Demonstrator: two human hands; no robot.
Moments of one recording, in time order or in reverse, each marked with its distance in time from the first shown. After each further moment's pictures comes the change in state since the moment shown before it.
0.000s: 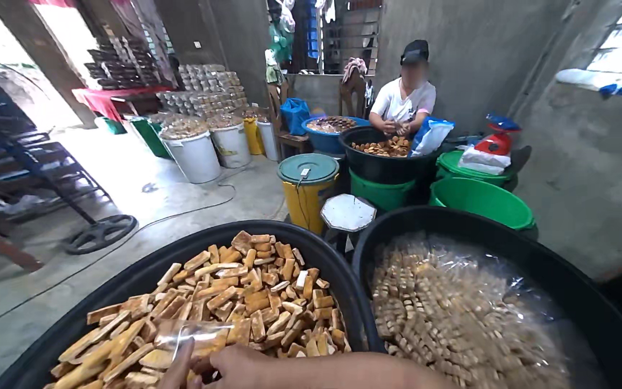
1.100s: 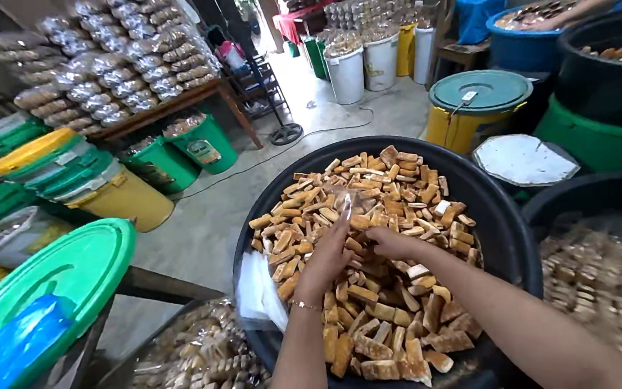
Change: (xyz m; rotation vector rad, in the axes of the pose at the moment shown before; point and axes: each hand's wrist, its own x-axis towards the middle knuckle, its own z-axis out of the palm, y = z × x) left_hand -0.004 0.027 -0.019 0.117 -0.197 -0.179; right_hand -0.002 0.006 -0.035 -0.285 -0.302 -0.029
